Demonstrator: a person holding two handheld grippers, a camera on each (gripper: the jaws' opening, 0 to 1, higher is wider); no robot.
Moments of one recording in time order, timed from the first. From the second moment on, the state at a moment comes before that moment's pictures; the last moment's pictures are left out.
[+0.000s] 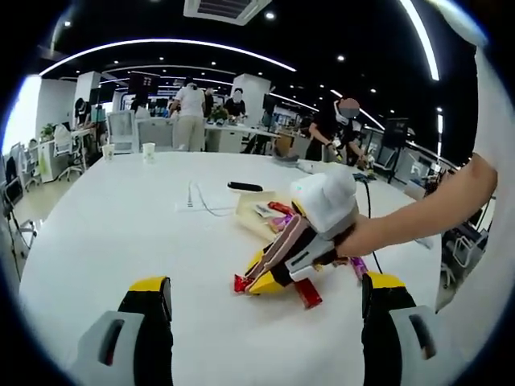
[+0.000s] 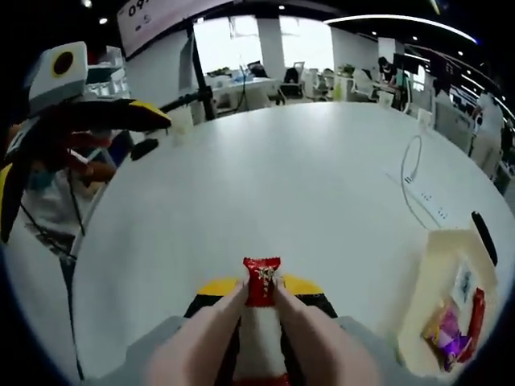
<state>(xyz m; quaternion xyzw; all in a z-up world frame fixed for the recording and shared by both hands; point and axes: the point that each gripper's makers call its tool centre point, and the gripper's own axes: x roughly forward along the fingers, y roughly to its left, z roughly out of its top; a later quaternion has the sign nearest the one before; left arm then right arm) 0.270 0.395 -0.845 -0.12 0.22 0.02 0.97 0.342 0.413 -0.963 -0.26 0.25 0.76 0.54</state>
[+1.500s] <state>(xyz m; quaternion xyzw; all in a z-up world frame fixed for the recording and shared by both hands) 0.275 0.384 -0.840 -0.10 0.21 0.00 0.97 0.365 0.399 -0.910 -0.20 0.25 0.73 0.61</state>
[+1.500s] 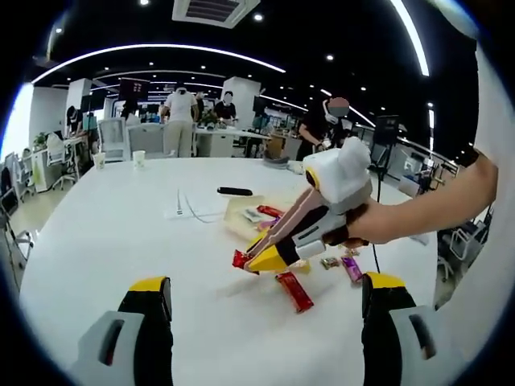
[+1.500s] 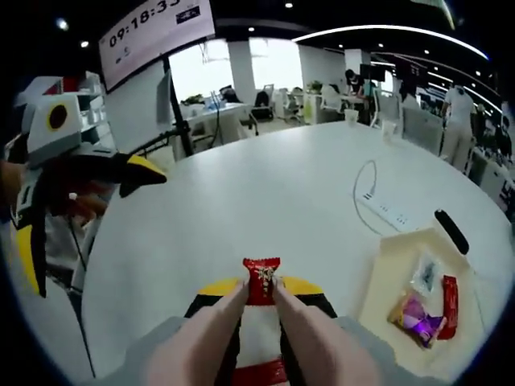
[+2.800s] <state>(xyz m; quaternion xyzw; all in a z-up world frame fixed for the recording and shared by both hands) 0.309 0.375 -0.818 -0.10 0.19 -0.02 0.98 0.396 0.393 -0.864 -0.14 0.24 0.70 0.66</state>
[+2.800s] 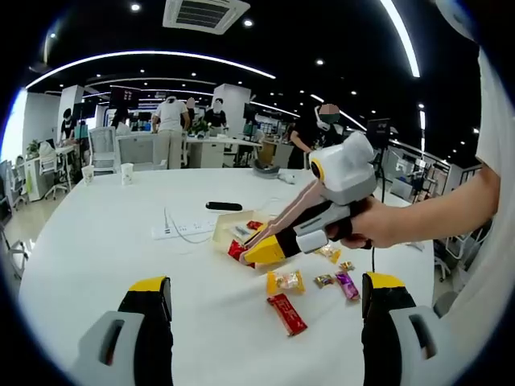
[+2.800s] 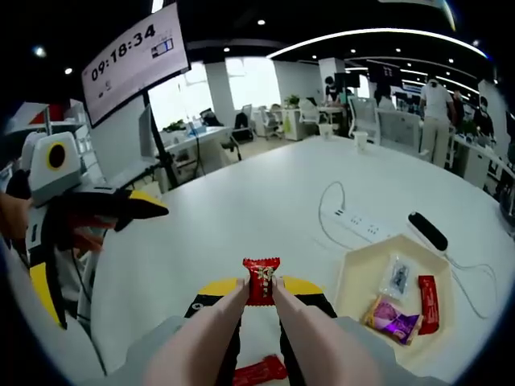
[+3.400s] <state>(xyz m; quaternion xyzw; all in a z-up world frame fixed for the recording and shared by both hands) 0.311 0.369 -0.823 -0.10 0.19 -0.03 0.98 0.420 0.388 -0.850 -0.12 0.23 0.68 0.68</state>
